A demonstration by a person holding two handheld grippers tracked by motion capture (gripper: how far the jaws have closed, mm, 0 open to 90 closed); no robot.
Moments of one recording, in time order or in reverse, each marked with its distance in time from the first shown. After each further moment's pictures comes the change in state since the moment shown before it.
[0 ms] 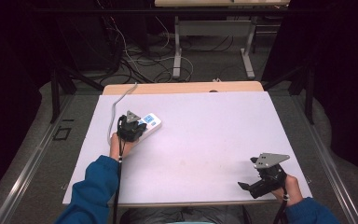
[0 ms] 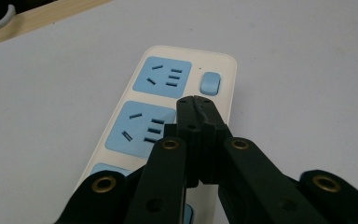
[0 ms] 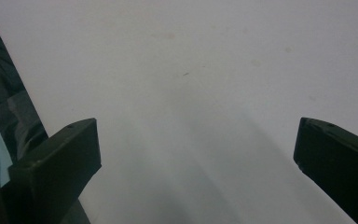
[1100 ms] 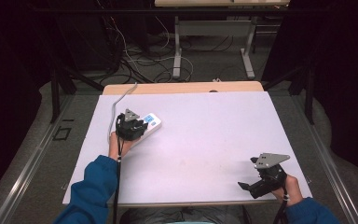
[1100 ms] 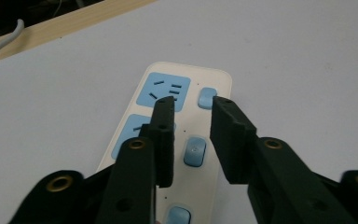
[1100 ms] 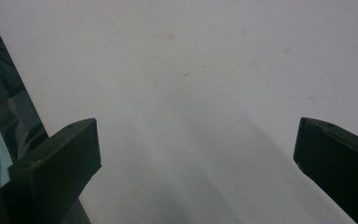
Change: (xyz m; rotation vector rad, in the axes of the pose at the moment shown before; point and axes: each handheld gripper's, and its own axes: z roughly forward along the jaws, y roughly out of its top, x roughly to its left) left arm -0.001 0.006 -0.009 -0.030 -0.010 -0.013; right arm 0.000 0.000 -0.001 0.004 0.004 -0.008
